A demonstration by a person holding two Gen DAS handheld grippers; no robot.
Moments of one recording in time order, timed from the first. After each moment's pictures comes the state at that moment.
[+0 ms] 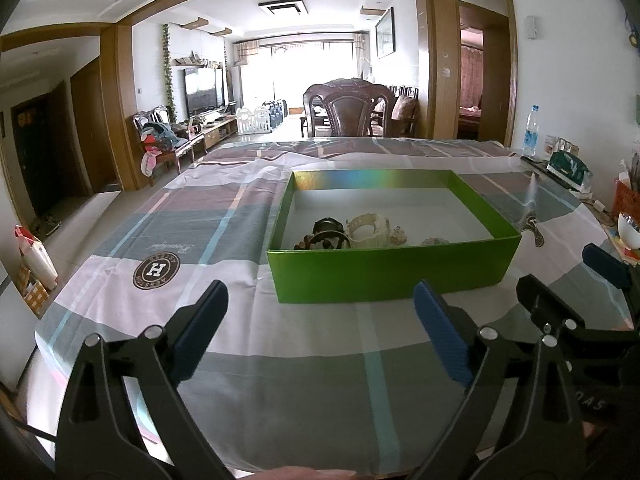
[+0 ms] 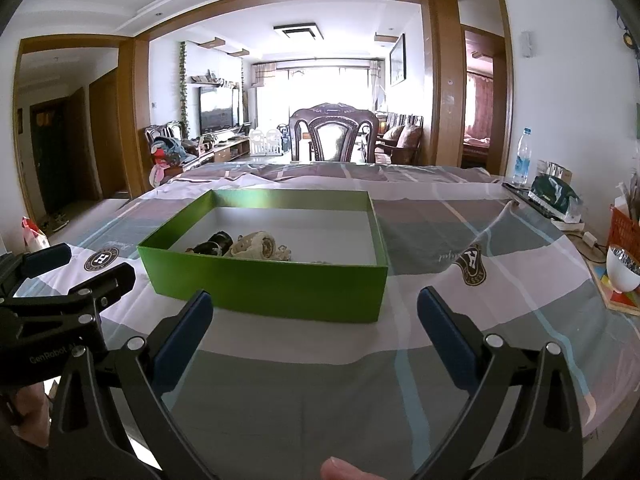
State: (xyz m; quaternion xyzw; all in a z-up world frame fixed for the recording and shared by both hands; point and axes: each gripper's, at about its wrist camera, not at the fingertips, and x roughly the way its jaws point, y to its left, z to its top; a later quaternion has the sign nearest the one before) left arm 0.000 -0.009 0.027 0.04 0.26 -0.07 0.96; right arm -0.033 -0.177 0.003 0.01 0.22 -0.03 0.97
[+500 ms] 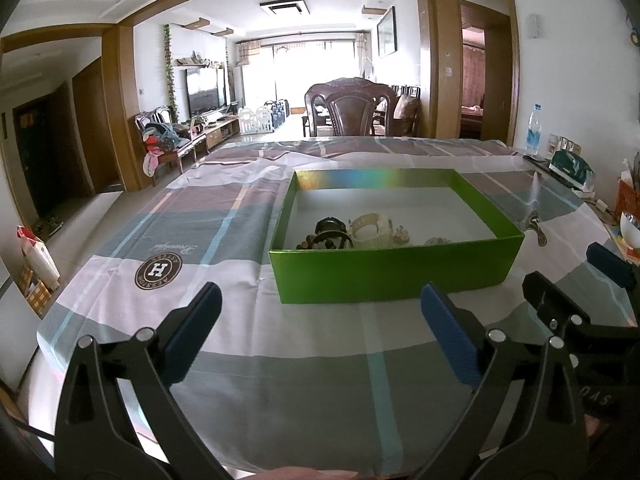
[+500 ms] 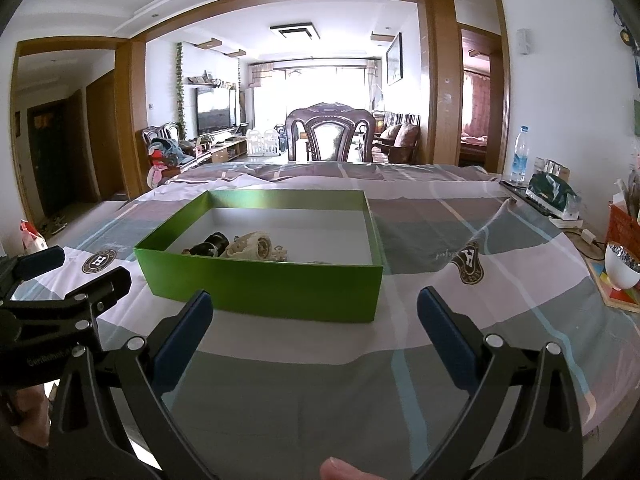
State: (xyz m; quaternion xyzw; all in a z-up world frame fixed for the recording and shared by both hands) left arm 0.001 -0.005 0.026 0.04 0.26 -0.07 0.96; right arm -0.033 -0.178 0.005 0.01 0.22 -0.03 0.97
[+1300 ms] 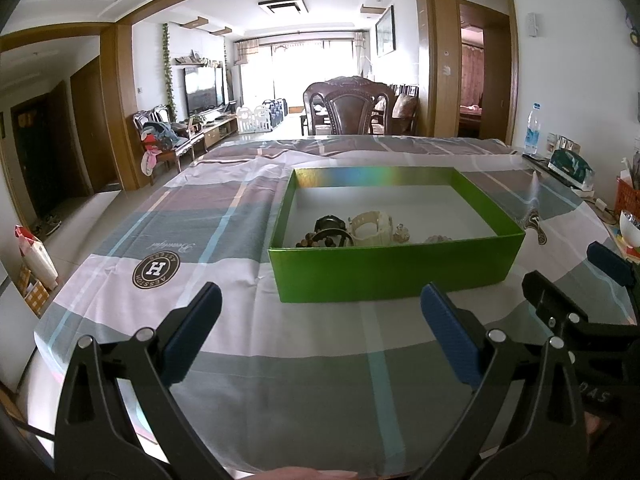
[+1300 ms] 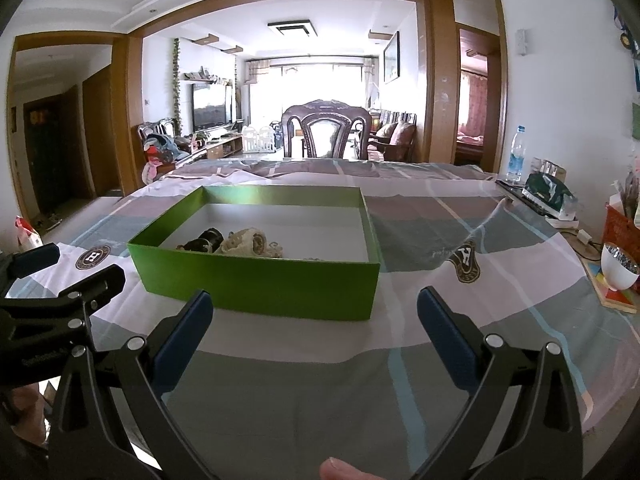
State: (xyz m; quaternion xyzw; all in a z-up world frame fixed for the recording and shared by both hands) left arm 0.002 -0.004 0.023 0.04 0.26 -0.07 0.96; right arm -0.033 -0.180 0.004 0.01 0.23 -0.05 0.97
